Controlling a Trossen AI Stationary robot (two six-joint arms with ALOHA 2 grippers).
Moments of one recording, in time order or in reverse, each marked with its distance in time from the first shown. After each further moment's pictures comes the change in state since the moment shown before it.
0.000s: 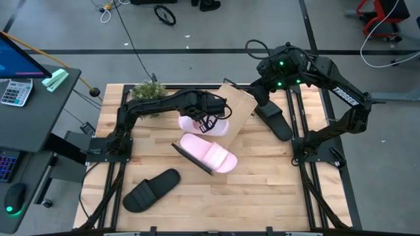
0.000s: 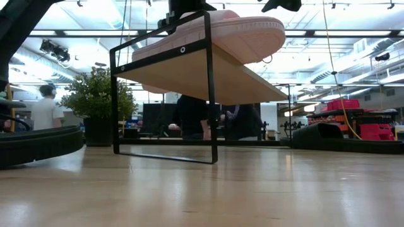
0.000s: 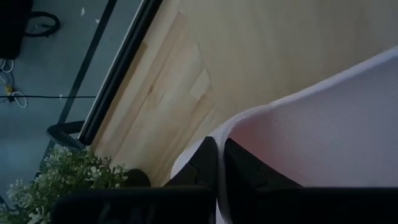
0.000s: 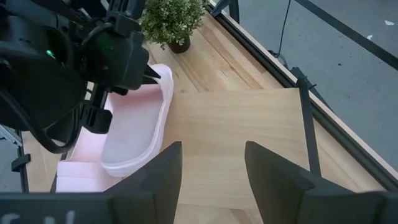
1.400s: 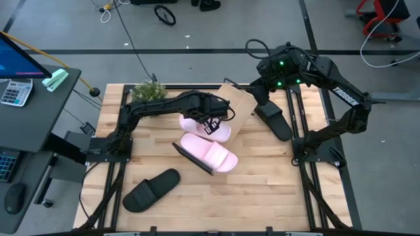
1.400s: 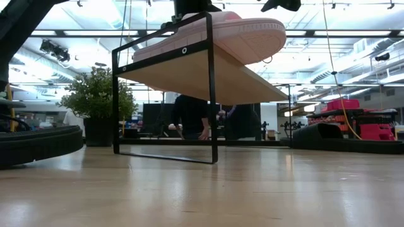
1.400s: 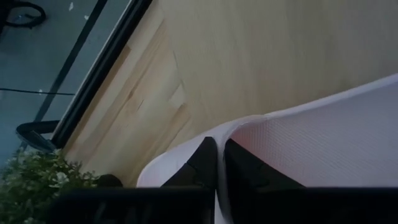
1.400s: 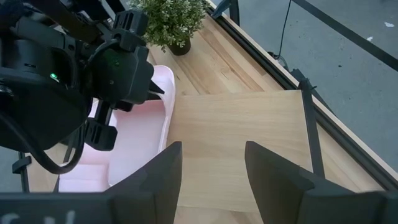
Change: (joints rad) left arm -0.012 0.029 0.002 0.066 0.026 -0.082; right arm 0.000 0.000 0.000 0.007 0.000 0.002
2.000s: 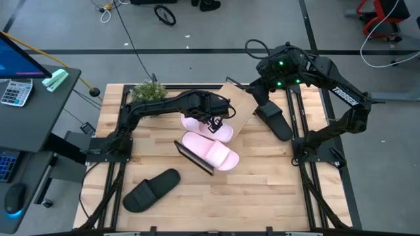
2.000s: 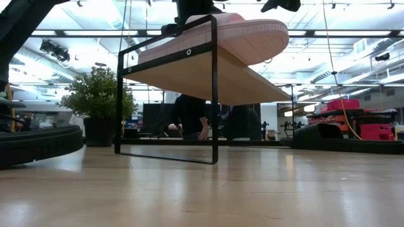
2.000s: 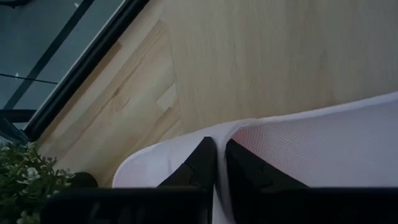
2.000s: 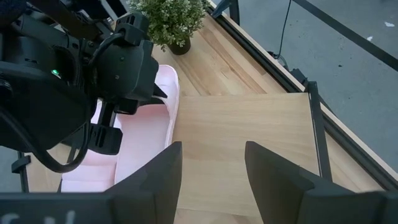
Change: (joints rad) left arm 0.000 0.002 -0.001 0.043 0.033 -0.101; right arm 0.000 0.003 0.000 0.000 0.000 -0.002
